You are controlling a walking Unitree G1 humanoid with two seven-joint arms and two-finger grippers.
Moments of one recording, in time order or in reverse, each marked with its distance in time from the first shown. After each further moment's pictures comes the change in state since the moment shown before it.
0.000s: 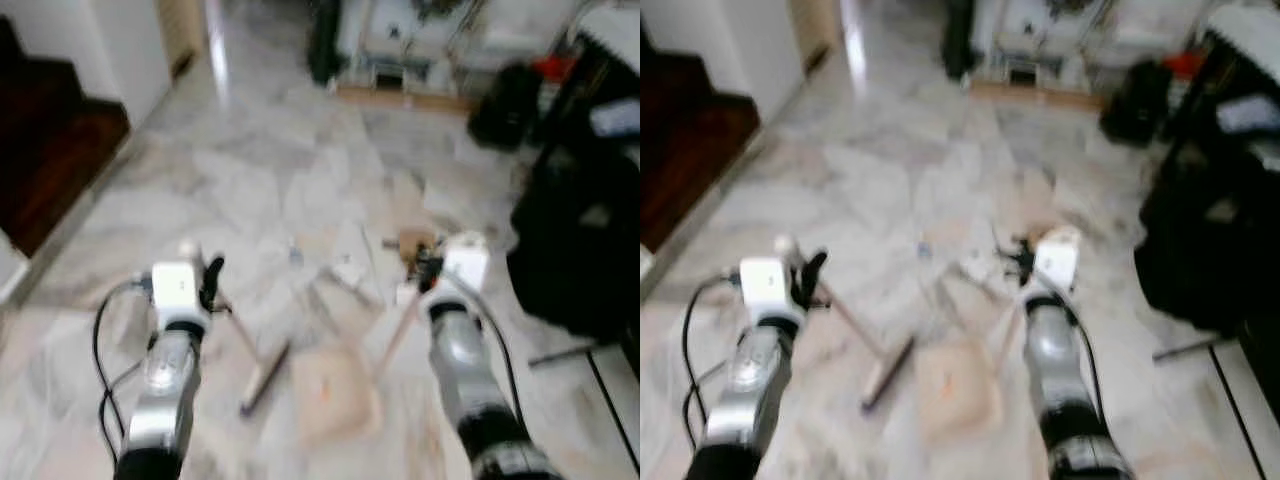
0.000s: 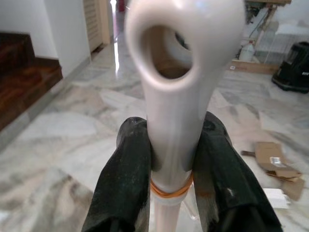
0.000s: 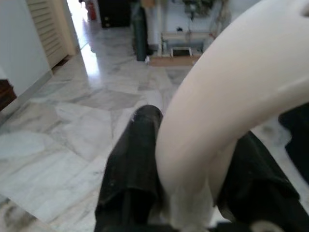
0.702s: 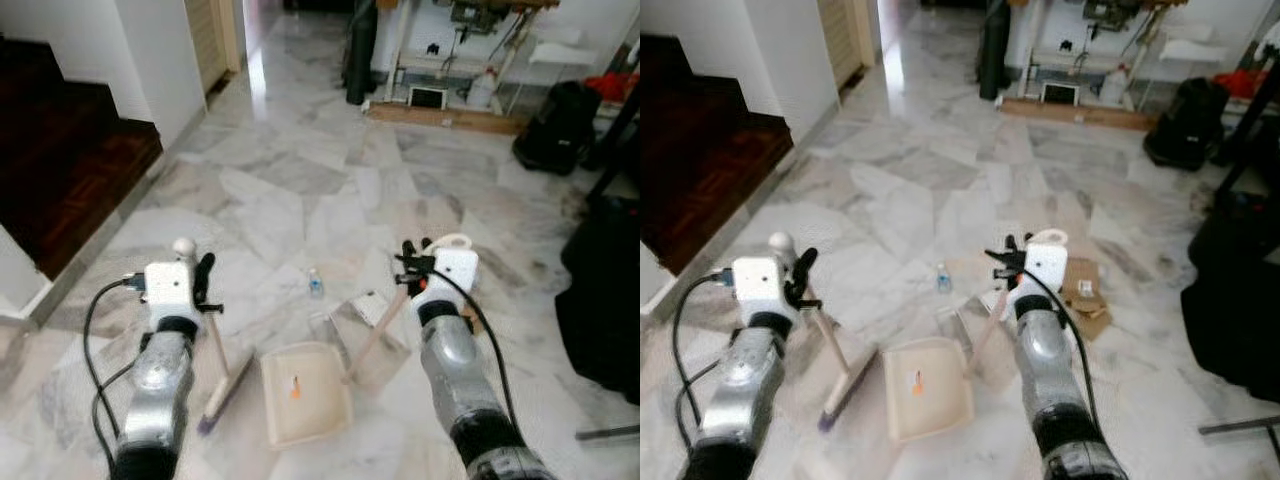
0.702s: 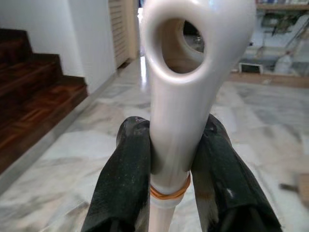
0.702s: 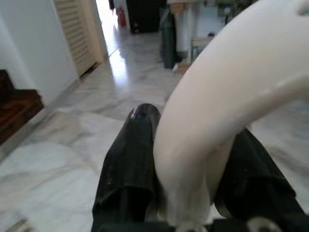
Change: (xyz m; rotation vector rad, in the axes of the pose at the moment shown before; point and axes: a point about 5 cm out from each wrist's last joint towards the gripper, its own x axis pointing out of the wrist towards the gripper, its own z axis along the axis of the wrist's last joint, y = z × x) left arm 0.001 -0.006 -0.001 0.020 -0.007 -0.010; right arm -0.004 -0.007 -0.004 -0.003 0.000 0.010
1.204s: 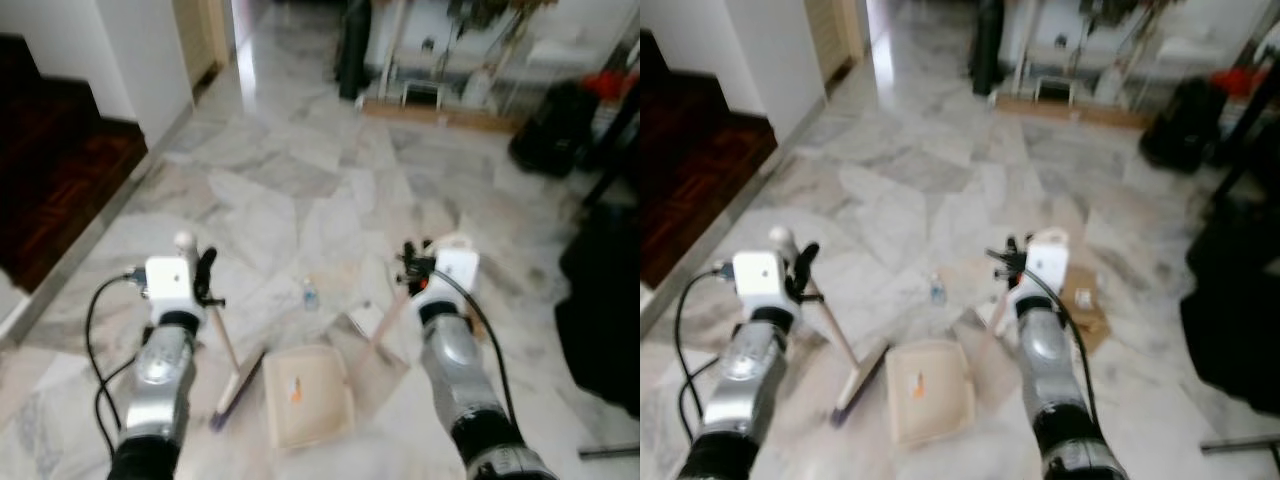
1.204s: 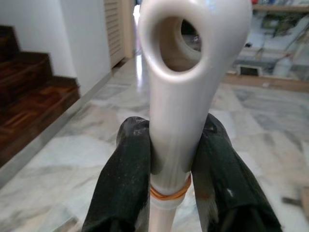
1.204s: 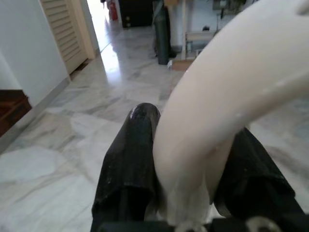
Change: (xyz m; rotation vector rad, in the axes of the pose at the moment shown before) left arm 0.005 0.001 0.005 -0.004 -0.015 0.001; right arm -0.001 0.002 -0.002 0.022 0.011 -0.009
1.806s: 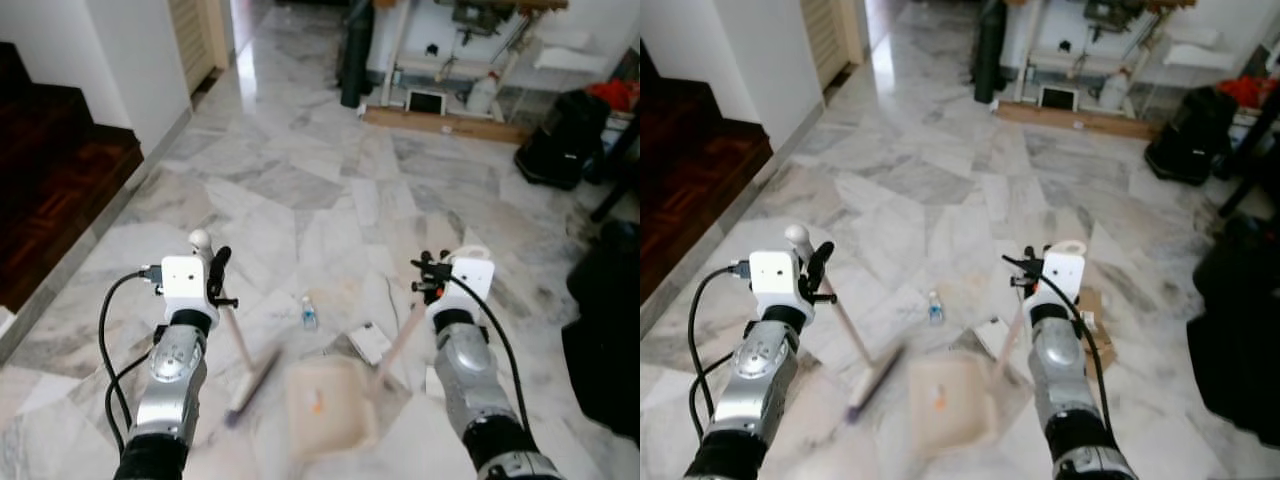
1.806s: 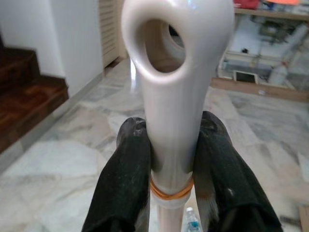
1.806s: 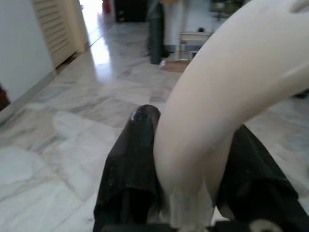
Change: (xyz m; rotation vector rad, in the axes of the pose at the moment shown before) left arm 0.001 0.001 0.001 -0.026 -0.003 -0.006; right arm 0.000 -0.005 -0.002 -0.030 0.022 -0.023
